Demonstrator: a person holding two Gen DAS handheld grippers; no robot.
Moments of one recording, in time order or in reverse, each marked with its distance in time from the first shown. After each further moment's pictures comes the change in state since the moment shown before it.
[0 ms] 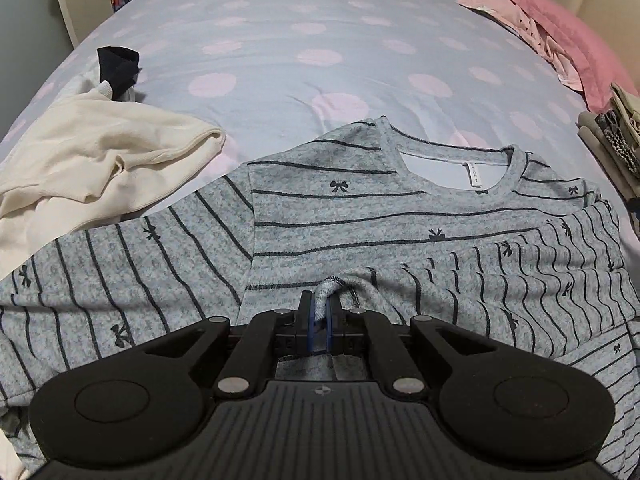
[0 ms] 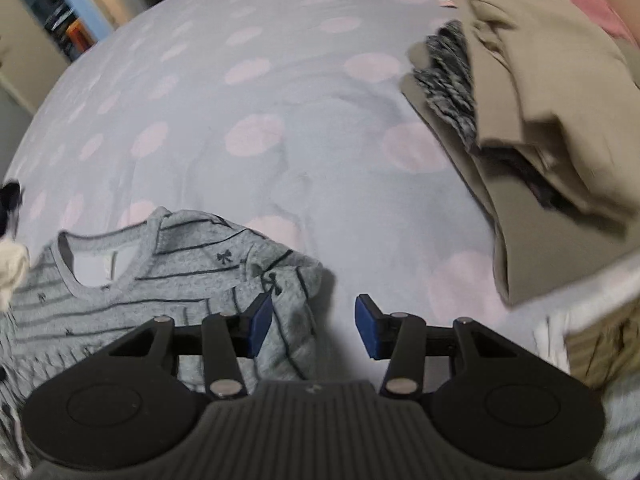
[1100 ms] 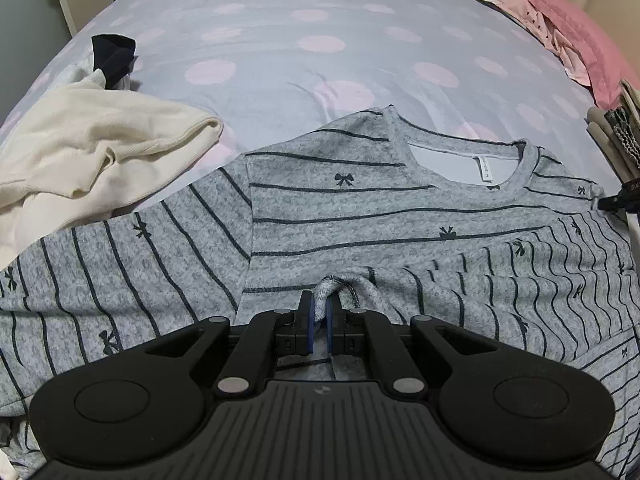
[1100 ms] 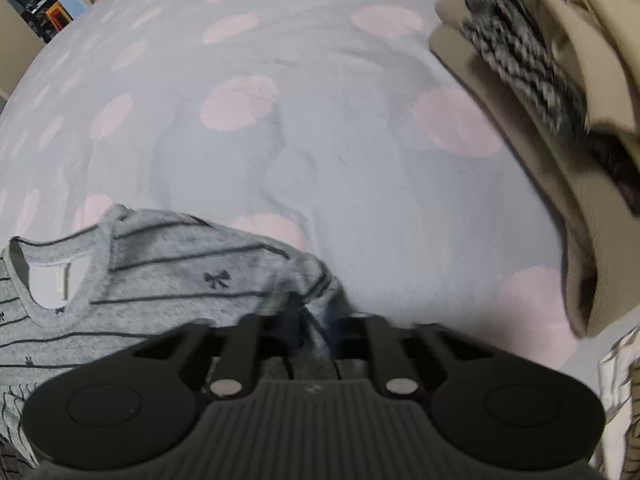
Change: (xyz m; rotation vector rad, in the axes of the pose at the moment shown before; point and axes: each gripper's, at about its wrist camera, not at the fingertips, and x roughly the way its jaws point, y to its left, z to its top) left arm 0.016 0.002 0.003 -0.016 0.020 0.000; right arm 0.074 0.016 0.018 0.057 0.059 -0.051
